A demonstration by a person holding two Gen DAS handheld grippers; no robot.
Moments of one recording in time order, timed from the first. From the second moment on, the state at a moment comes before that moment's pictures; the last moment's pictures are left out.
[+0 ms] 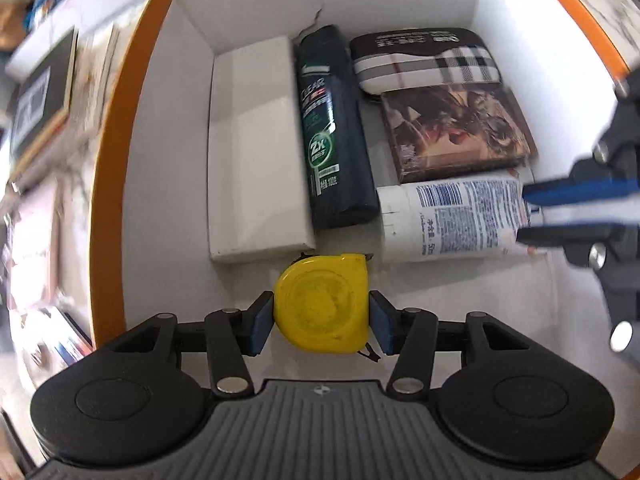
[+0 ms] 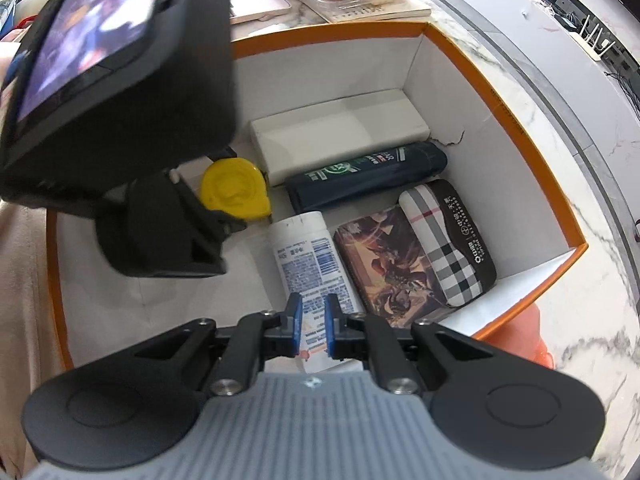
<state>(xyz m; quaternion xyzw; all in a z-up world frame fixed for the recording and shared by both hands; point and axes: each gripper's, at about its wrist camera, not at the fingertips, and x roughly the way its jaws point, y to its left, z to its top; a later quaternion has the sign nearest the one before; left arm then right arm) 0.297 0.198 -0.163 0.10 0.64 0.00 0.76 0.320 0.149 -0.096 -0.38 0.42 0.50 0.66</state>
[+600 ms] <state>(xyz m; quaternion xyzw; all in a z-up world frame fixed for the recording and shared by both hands) 0.262 0.259 -0.048 0.03 0.51 0.01 0.86 0.305 0.181 -0.106 -0.33 0.46 0.50 0.65</state>
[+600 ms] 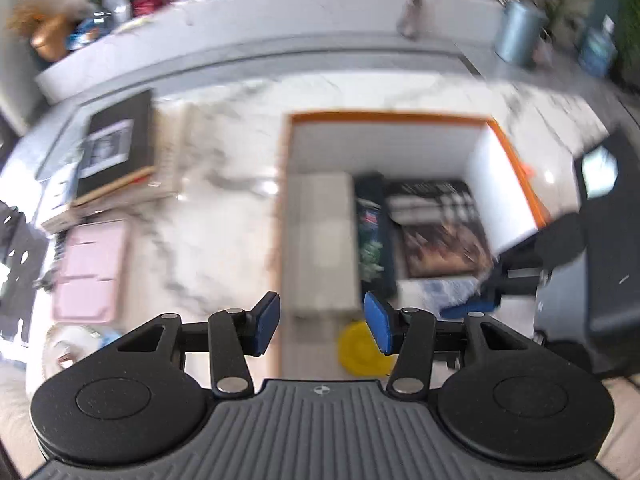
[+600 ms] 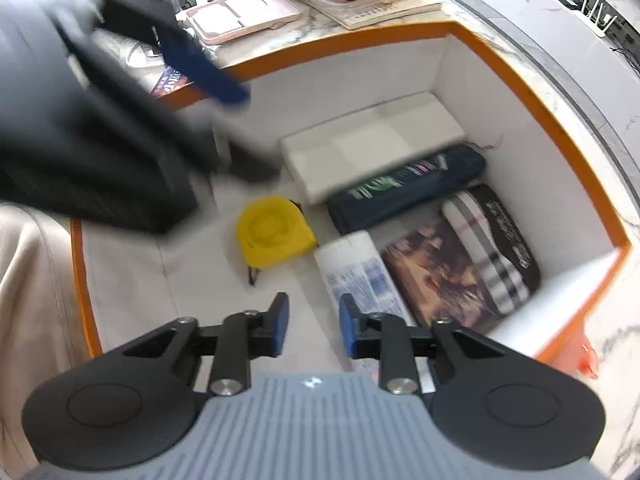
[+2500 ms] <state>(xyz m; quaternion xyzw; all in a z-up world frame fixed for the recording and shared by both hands) 0.177 0.081 -0.028 0.11 0.43 -0.23 0.87 0.296 -0.057 -0.063 -0.01 0.42 0.30 0.86</state>
